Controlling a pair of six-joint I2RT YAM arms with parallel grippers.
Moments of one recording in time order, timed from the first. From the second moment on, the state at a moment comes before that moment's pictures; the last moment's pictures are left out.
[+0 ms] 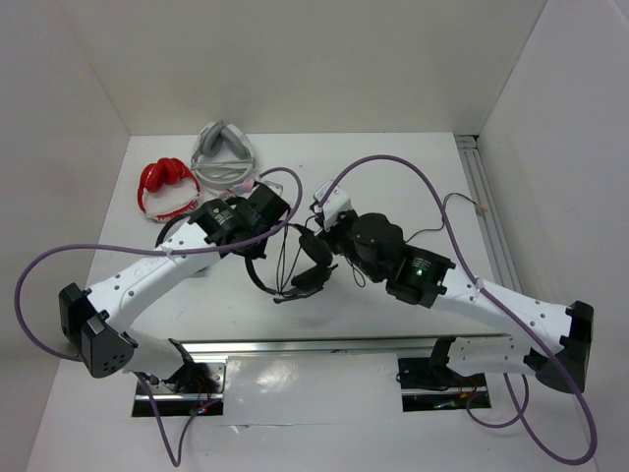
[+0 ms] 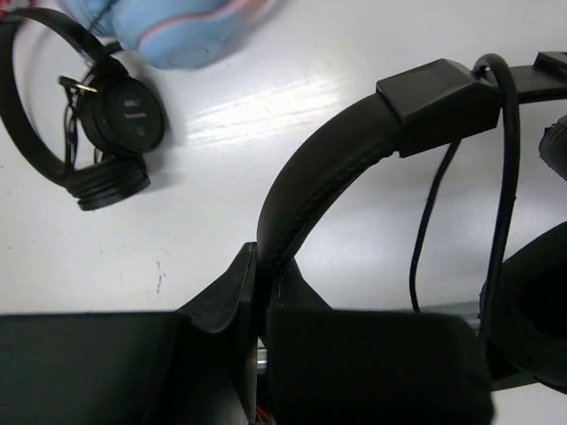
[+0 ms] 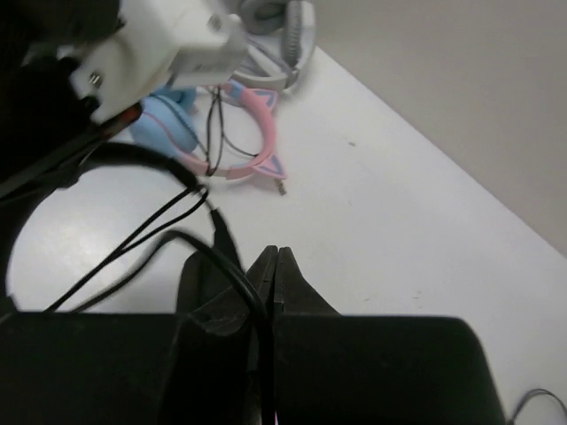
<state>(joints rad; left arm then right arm) -0.73 1.40 1.41 -1.11 -0.45 -0.42 1.05 1.11 1.03 -0.12 0.42 -0.20</state>
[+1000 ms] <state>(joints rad) -1.05 1.13 1.64 -1.14 -0.15 -0.40 0.52 1.21 0.85 0.29 -0.31 0.07</state>
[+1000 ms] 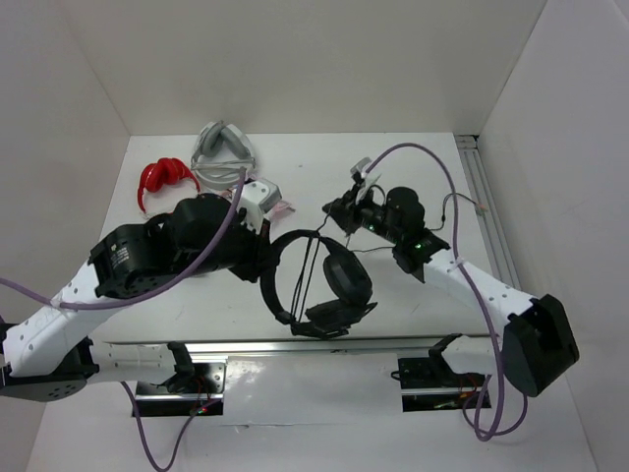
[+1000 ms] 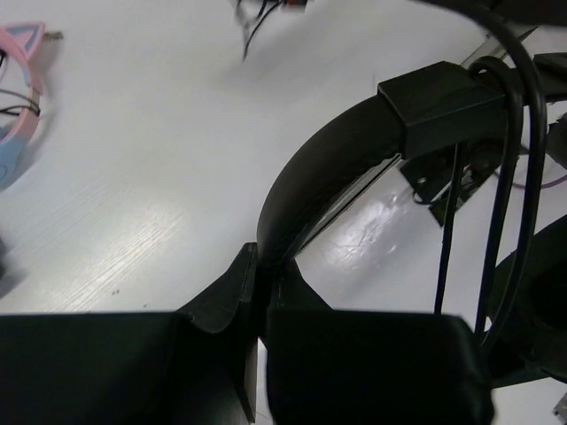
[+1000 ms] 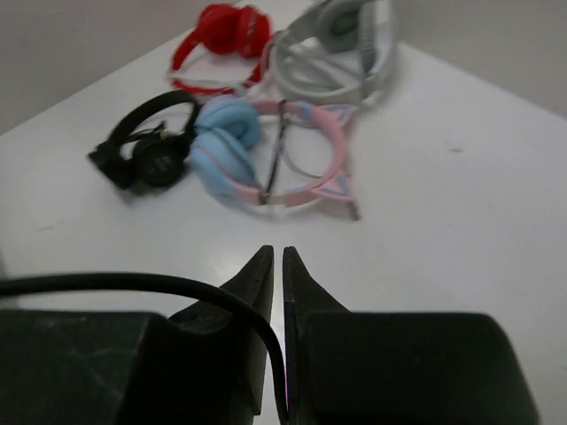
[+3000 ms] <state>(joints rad) -0.41 1.55 1.71 -1.05 -0.51 -0.62 1.19 1.11 0.60 0.42 -0.25 0.25</state>
